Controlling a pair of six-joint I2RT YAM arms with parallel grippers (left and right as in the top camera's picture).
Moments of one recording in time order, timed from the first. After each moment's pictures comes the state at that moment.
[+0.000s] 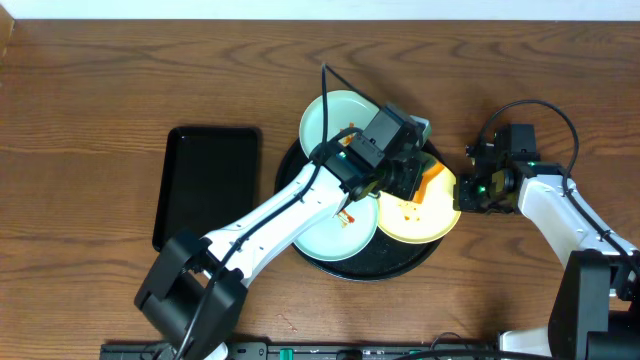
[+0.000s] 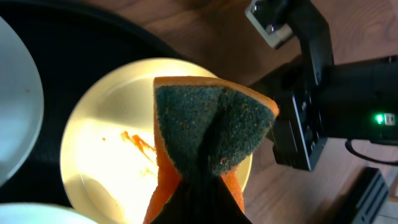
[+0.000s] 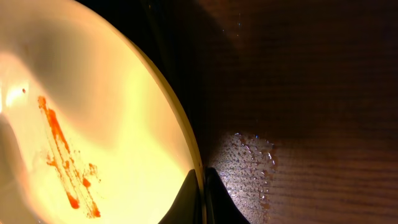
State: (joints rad) left arm -0.77 1.81 1.40 -0.50 0.30 -0.39; right arm -0.02 1.62 0.89 -0.61 -0.24 0.08
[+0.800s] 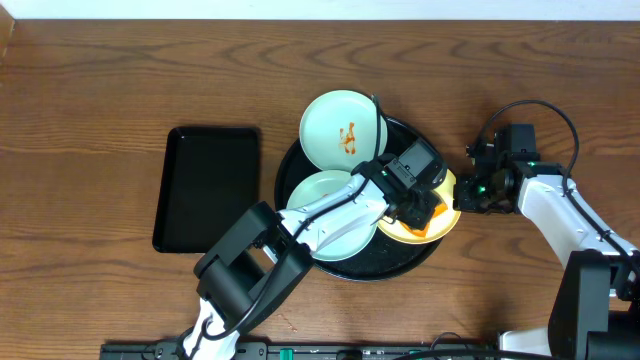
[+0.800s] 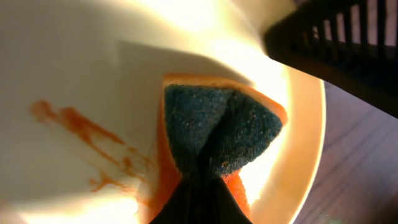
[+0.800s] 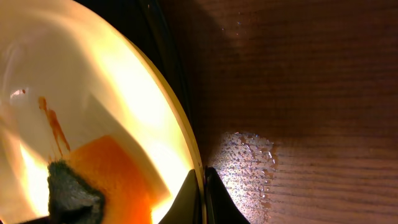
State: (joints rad) left arm -0.88 2.04 1.40 -0.48 0.26 -0.38; right arm -0.02 1.62 0.89 -0.61 -0.24 0.09
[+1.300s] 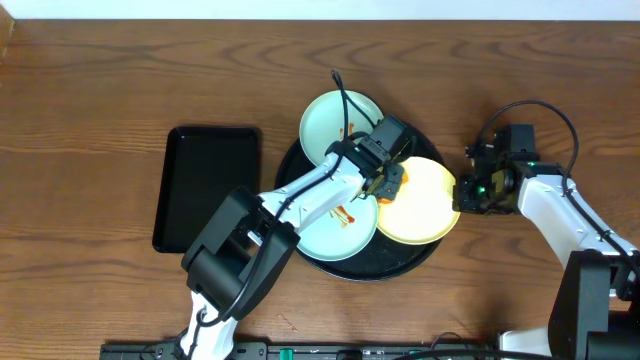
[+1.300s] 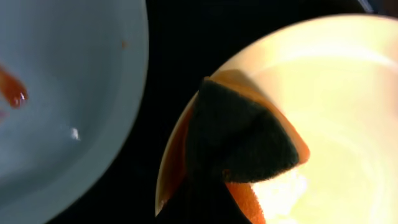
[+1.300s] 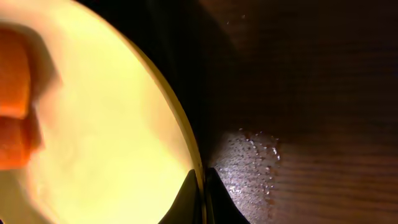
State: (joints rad) left arm -0.75 2.04 1.41 -0.53 0.08 -0.38; right arm -0.02 1.62 0.89 -0.63 -0.24 0.09
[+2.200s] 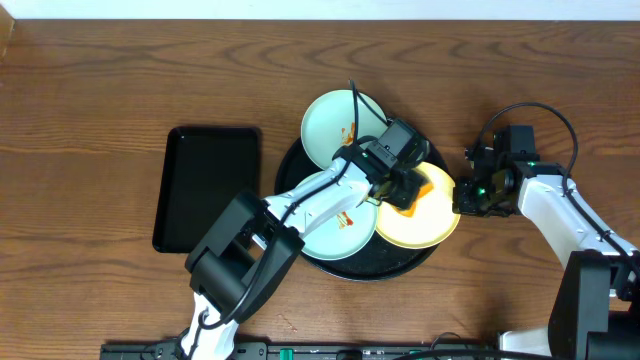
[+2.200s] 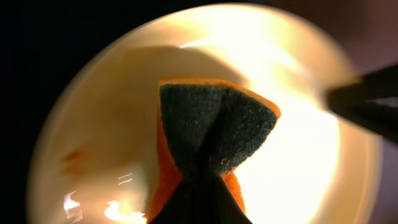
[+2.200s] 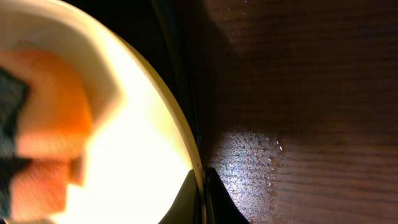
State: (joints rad) left arm -0.77 2.04 1.41 -0.48 0.26 -0.35; right arm -0.02 1.62 0.89 -0.65 -0.25 0.09
